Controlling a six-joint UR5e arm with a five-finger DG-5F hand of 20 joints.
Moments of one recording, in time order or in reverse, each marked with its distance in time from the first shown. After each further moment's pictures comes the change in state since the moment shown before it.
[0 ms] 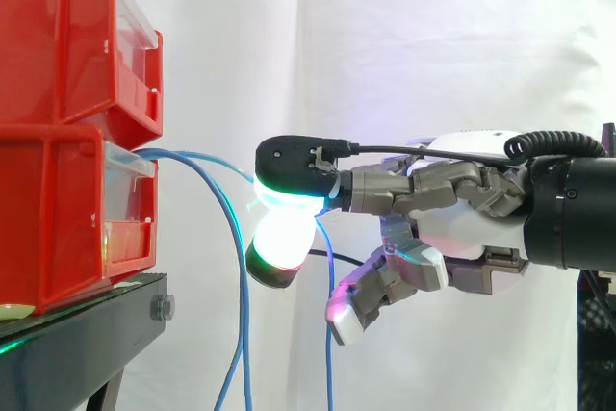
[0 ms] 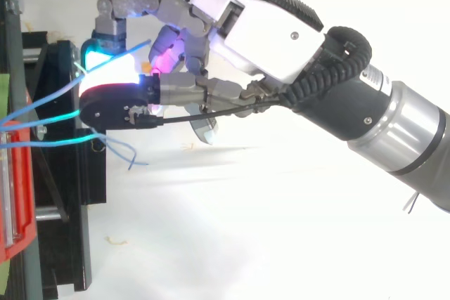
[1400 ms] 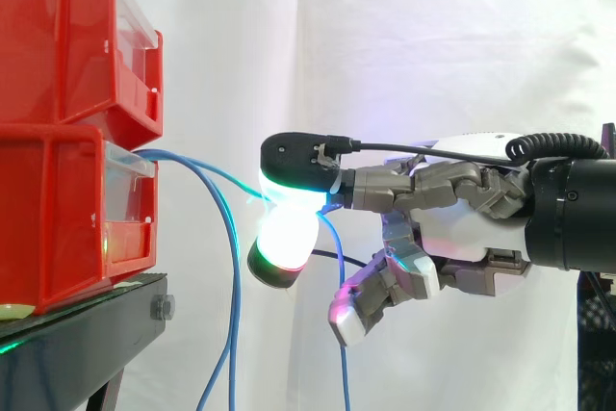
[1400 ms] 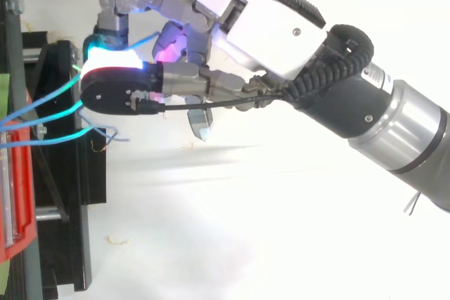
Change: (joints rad) arm 0.000 0.000 0.000 -0.007 0.019 0.000
